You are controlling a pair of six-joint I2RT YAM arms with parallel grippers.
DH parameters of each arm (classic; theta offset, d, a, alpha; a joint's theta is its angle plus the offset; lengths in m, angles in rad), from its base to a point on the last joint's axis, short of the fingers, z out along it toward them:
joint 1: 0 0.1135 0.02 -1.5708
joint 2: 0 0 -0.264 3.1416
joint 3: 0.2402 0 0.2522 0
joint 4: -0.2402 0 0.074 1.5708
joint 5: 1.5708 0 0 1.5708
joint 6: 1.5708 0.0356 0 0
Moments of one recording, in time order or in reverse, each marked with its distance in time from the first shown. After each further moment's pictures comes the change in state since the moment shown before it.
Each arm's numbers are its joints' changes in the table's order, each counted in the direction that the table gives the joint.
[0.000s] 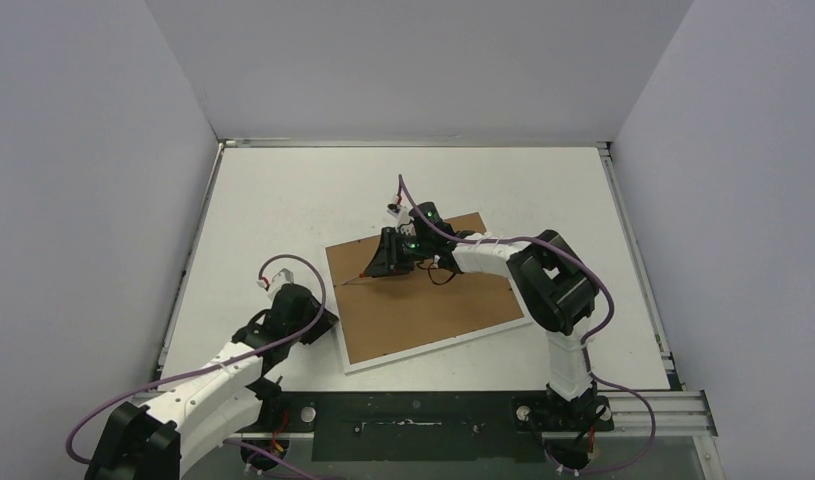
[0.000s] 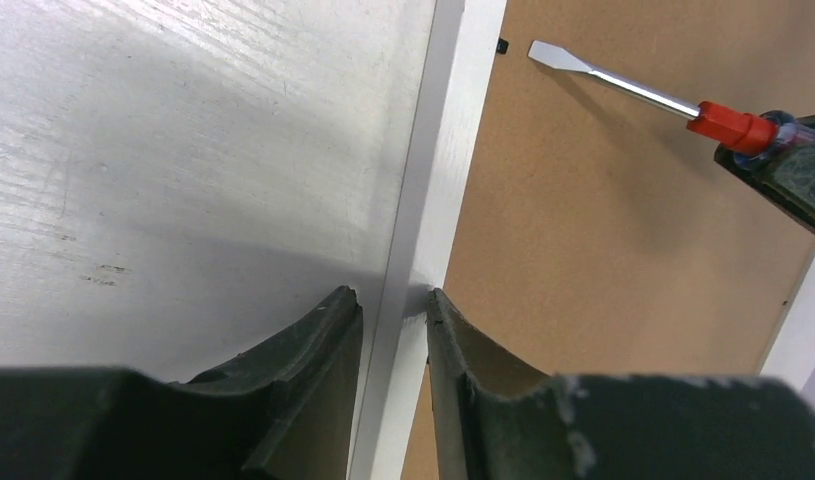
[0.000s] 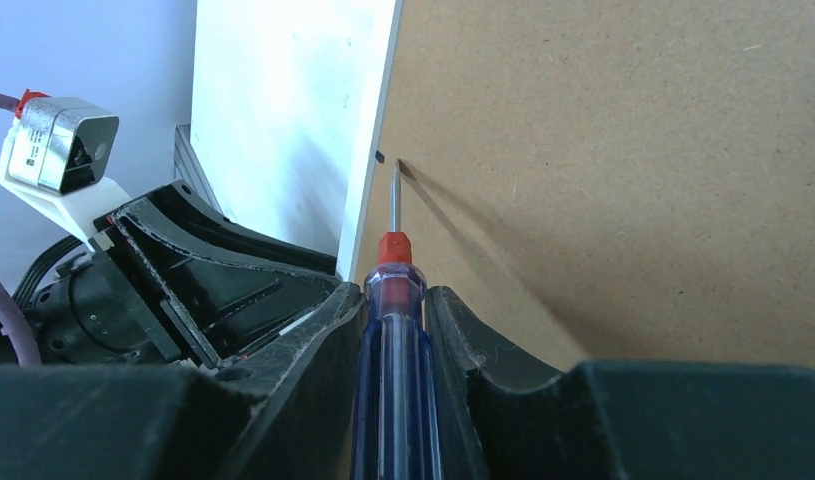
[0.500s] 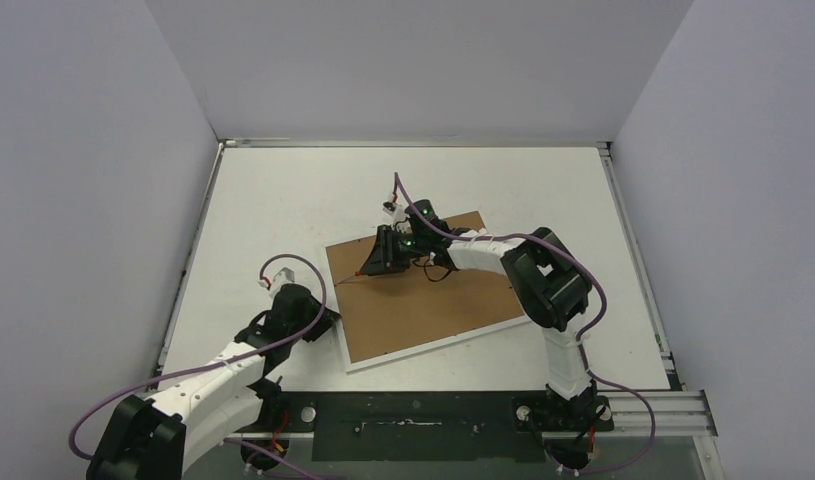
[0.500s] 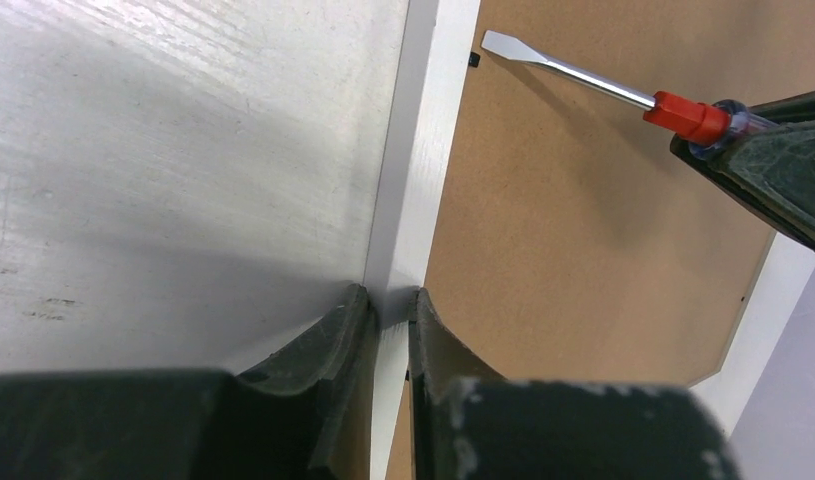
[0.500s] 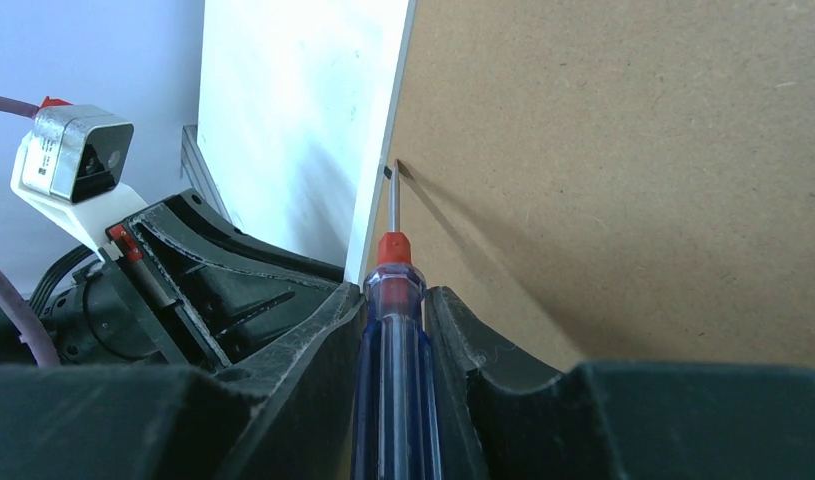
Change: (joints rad) left arm 0.007 0.024 -0.050 0.133 0.022 -0.038; right arm 0.003 0.042 0.048 -0.004 -0.020 0.003
